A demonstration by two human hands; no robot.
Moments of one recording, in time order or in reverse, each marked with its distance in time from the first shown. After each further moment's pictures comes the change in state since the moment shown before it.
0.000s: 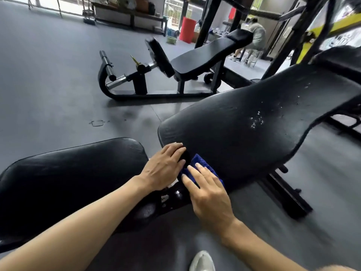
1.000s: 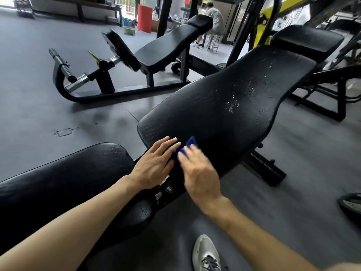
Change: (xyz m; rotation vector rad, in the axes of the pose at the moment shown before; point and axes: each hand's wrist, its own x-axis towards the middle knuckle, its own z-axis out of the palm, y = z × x) left_hand 0.006 -0.020 0.014 -0.099 -0.035 0.259; right_hand 0.032 -0.009 0.009 -0.056 0.036 0.363
